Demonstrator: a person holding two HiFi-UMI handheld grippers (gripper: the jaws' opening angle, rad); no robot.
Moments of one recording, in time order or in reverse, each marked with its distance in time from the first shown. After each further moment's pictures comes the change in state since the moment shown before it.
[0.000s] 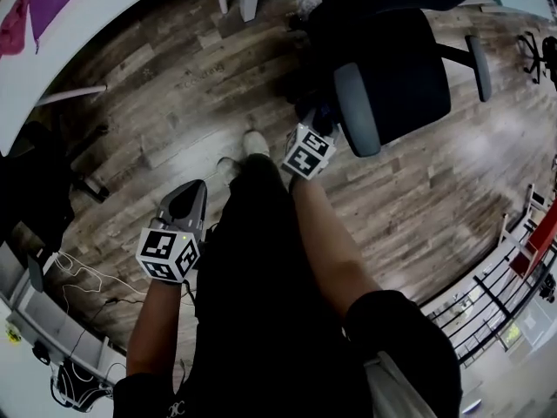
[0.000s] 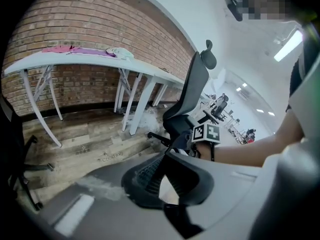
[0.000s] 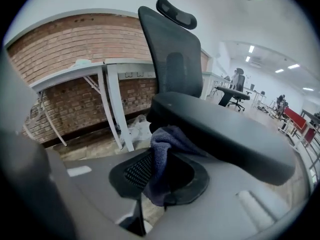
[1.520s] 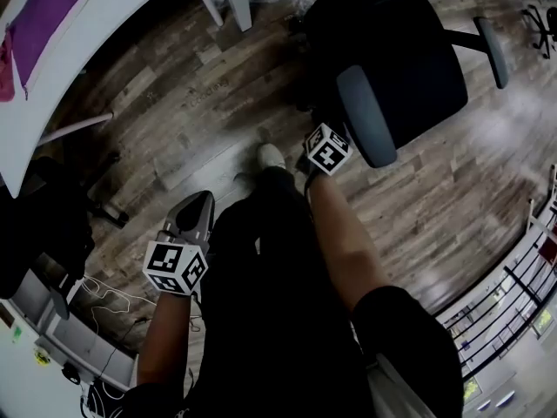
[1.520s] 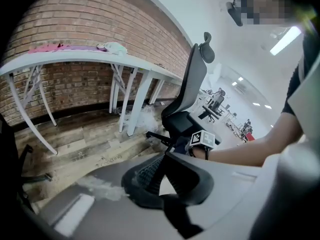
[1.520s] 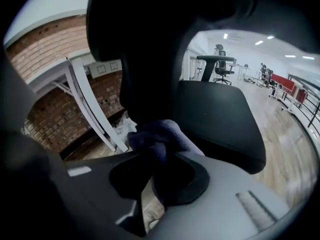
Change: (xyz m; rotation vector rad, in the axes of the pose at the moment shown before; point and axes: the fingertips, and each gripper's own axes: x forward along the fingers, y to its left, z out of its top) left arm 0.036 0.020 0.005 0.064 0.032 -0.026; right arm 0.074 -0.039 -0.061 0.265 0.067 -0.044
